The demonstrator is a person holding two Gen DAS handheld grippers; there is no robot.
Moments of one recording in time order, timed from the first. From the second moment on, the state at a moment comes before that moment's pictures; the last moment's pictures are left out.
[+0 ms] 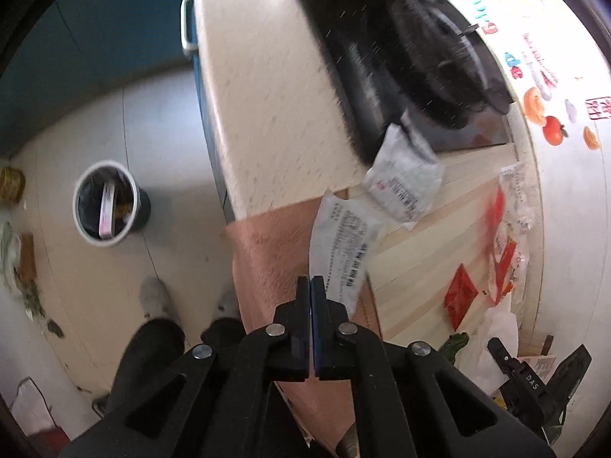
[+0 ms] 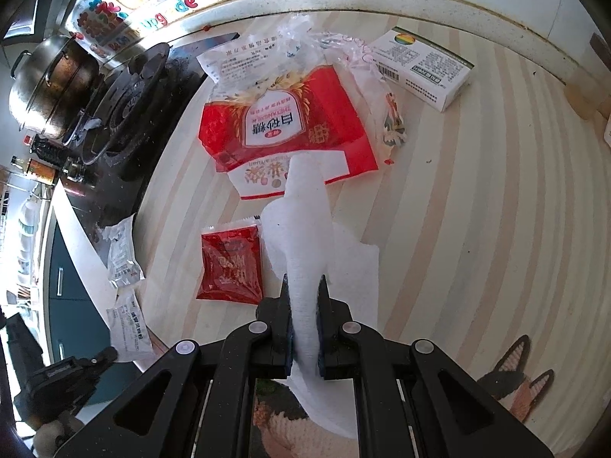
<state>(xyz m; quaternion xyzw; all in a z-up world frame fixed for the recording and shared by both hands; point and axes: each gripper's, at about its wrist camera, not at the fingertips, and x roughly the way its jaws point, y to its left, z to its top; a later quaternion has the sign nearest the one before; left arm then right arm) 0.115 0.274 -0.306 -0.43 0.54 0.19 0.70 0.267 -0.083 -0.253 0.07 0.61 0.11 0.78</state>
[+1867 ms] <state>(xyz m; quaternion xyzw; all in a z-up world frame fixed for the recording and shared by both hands) -0.185 0.619 -0.807 -0.40 0.66 0.37 0.52 -0.018 0.521 -0.847 -0.26 0.71 0.38 0.53</state>
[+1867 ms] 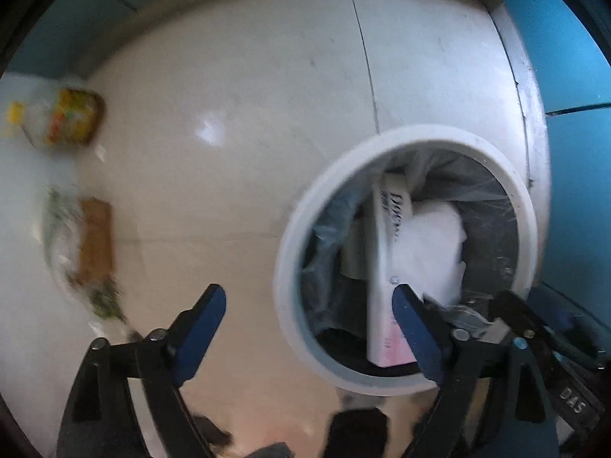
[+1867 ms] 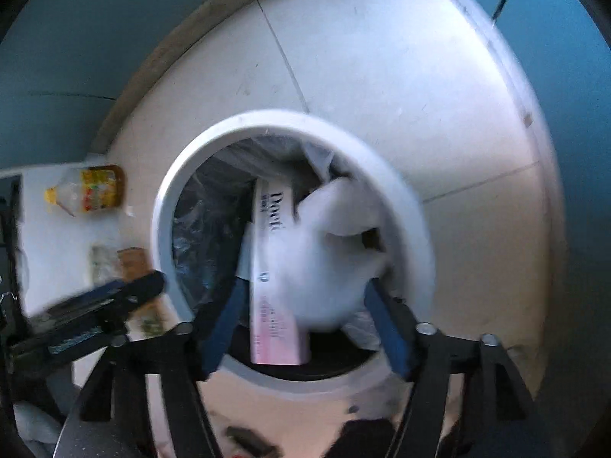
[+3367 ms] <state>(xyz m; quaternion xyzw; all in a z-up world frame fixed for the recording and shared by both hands) -0.191 0.417 -0.202 -0.27 0.46 0.50 0.68 -0.026 0.301 -0.186 -0.19 0.55 0.49 0.65</state>
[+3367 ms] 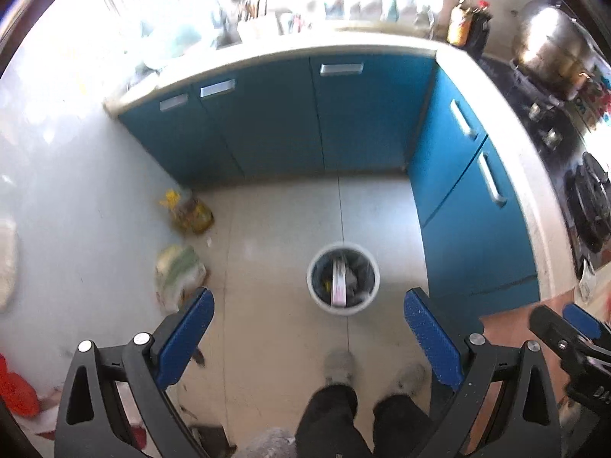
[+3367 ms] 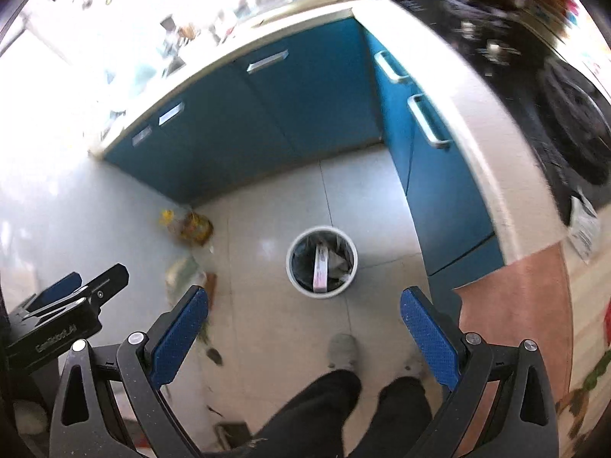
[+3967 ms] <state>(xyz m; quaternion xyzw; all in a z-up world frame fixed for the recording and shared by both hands) 0.175 0.295 -0.251 -0.19 0.57 0.25 0.76 0.284 0.004 -0.225 -0.02 0.60 0.13 0.79</state>
